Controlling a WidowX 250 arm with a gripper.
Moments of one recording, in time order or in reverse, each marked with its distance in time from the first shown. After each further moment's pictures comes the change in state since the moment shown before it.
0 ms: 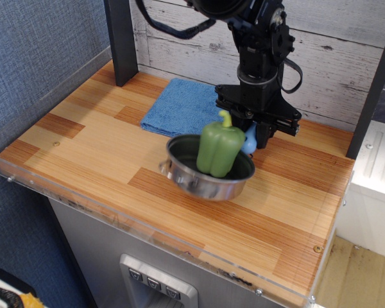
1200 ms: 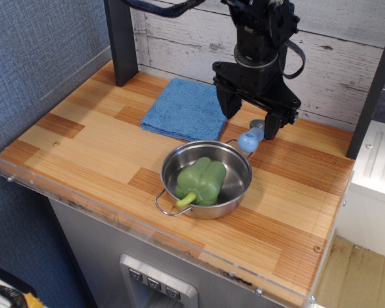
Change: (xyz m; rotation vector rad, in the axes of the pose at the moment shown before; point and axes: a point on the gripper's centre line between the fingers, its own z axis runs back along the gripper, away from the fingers) arm -0.001 0.000 0.035 0.045 -0.059 -0.114
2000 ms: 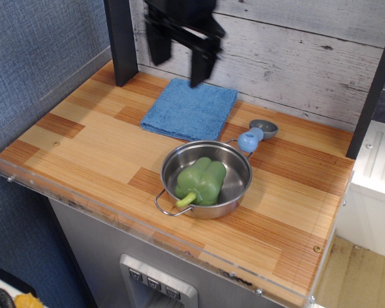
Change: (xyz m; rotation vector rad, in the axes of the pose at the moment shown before) arm -0.028 0.083 0.068 0.010 0.242 -0.039
